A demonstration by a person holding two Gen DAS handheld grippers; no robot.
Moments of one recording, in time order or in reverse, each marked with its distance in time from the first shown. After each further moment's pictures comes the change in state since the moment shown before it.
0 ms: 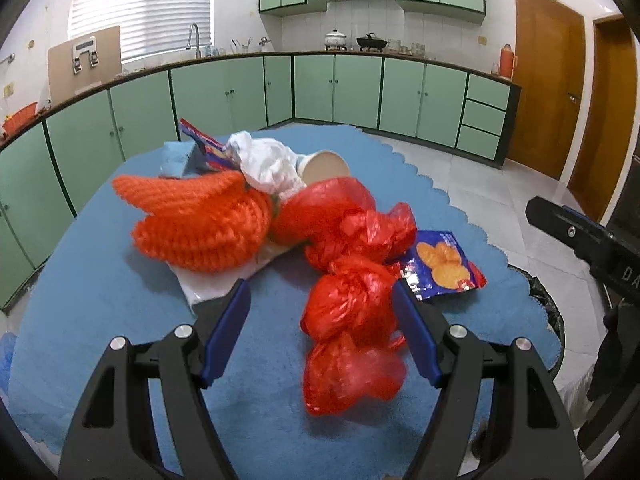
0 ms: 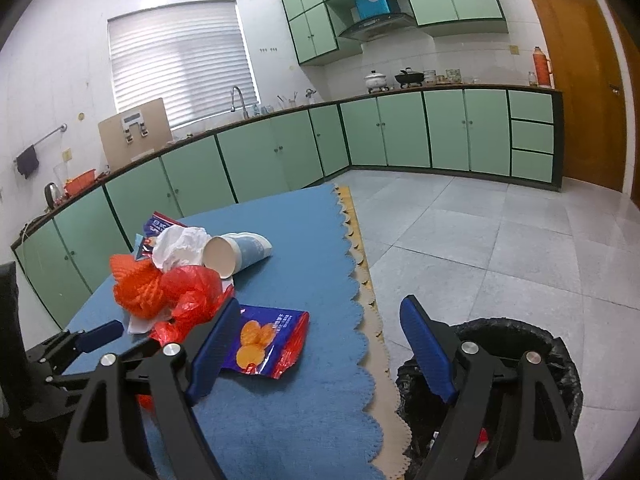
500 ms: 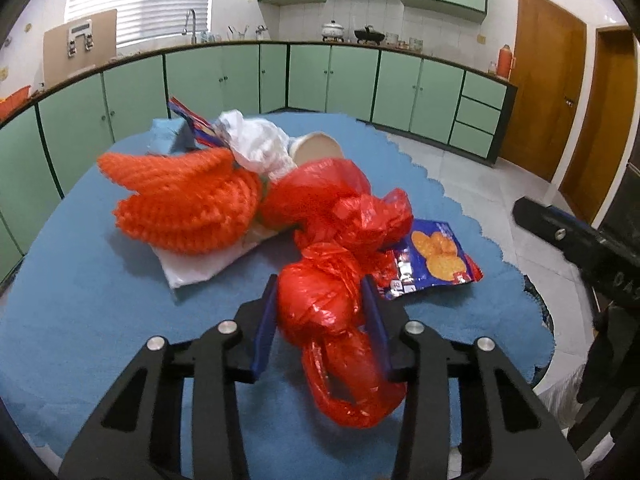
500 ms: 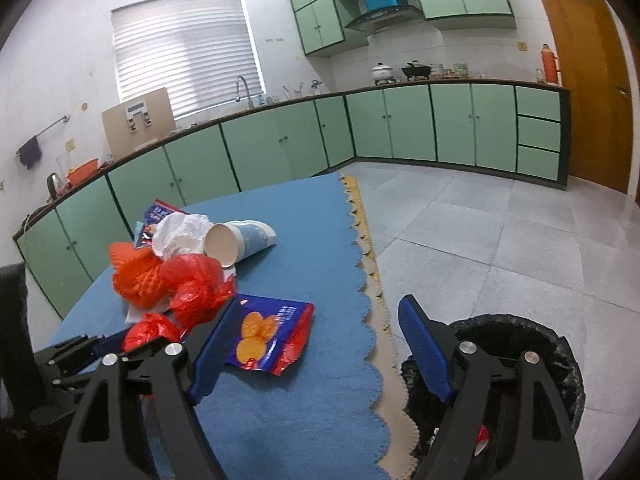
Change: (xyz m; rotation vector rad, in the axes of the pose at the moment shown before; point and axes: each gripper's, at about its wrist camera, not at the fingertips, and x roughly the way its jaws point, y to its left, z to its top) left arm 0.002 0.002 -0.003 -0.035 0.019 -0.038; right arm 0.008 0.007 0.001 -0.034 0.037 0.032
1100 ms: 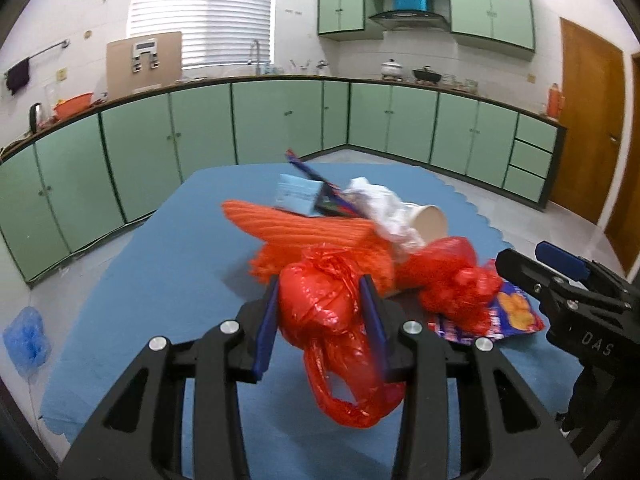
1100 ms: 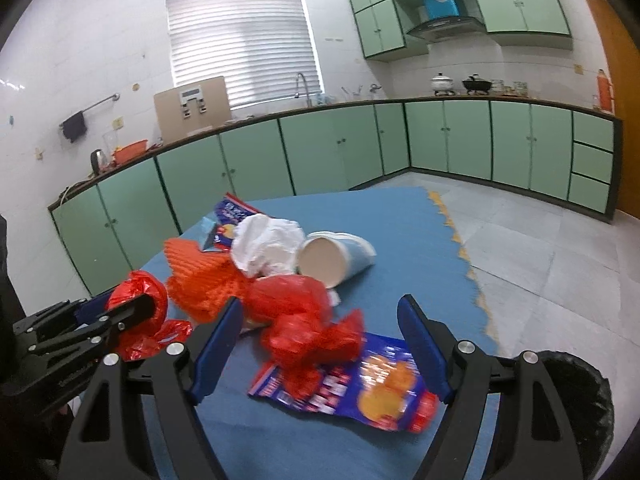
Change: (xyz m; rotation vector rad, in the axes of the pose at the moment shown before) left arm -0.041 0.067 0.023 -0.084 -0.127 0.201; right arm 0.042 0.082 0.014 -0.106 -0.003 0.156
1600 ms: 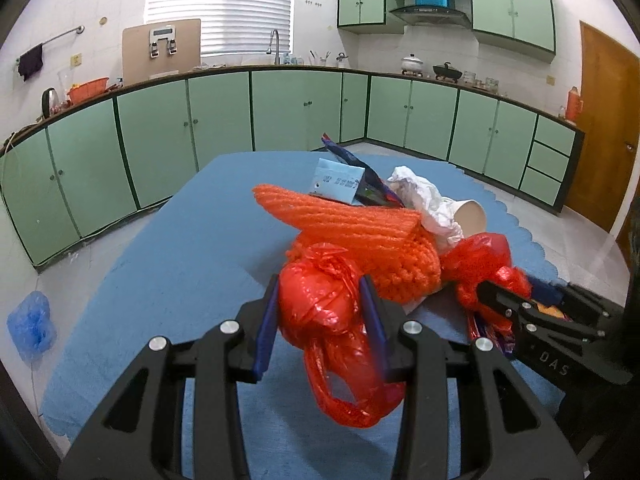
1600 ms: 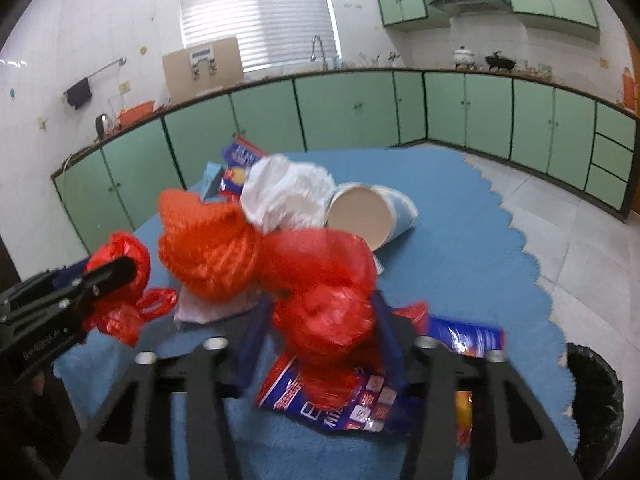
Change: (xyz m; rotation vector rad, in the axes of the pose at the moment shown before) left arm 0.015 0.022 -0.001 -0.038 0.028 0.045; right arm 0.048 0.015 -0.019 -0.048 0.151 0.047
